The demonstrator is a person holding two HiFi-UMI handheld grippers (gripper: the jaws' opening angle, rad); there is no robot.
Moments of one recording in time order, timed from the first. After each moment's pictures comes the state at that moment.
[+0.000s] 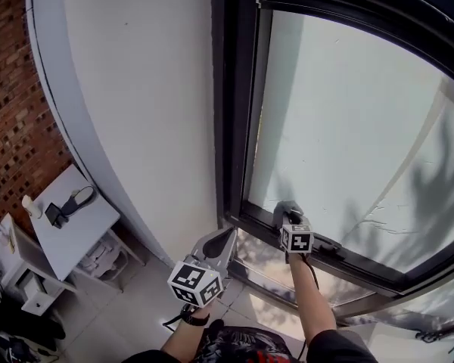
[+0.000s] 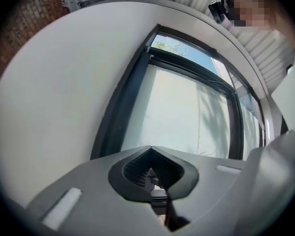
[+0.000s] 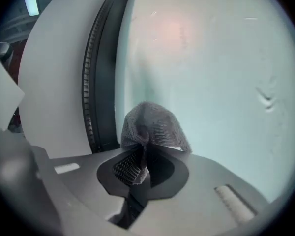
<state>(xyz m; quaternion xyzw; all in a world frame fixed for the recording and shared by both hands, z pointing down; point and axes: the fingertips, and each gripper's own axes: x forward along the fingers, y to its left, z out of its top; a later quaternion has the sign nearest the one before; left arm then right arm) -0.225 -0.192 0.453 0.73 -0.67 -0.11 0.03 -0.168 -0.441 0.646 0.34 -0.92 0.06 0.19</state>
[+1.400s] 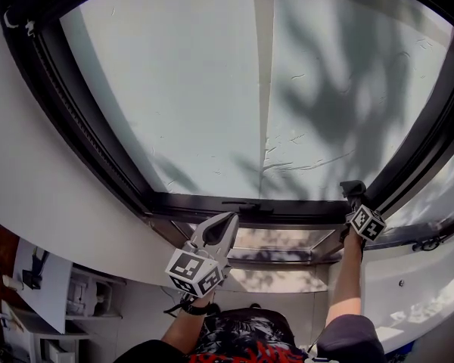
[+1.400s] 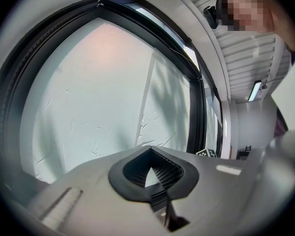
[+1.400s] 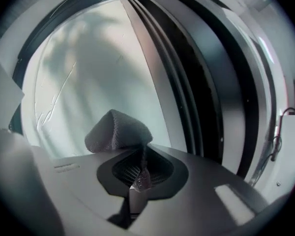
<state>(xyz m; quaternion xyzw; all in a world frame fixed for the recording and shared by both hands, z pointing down) 0.037 -0.316 0.472 0.87 -0.49 -0.06 0.06 0.427 -0.498 0.621 0.67 -0.71 0.20 -0.02</state>
